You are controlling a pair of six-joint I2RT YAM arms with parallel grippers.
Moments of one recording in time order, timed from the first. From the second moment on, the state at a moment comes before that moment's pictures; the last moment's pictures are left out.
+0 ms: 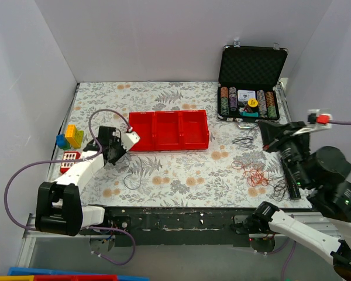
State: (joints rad) left arm -0.14 1.27 0.61 -0.33 -0.04 0.78; right arm 0.85 0.55 1.23 -0.55 0.55 0.29
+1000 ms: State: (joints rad) left arm -0.14 1.26 1.44 -0.58 0.46 0.35; right arm 0.85 0.75 0.72 -0.29 0.26 0.50
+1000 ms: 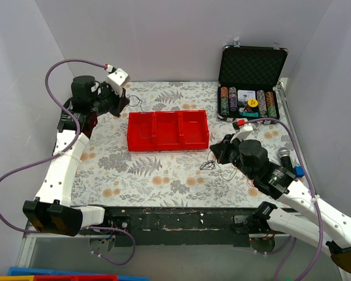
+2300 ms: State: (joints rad) left arm -0.33 1.54 1.05 -0.27 0.17 0.34; right arm 0.85 0.76 0.70 -0.25 0.17 0.55
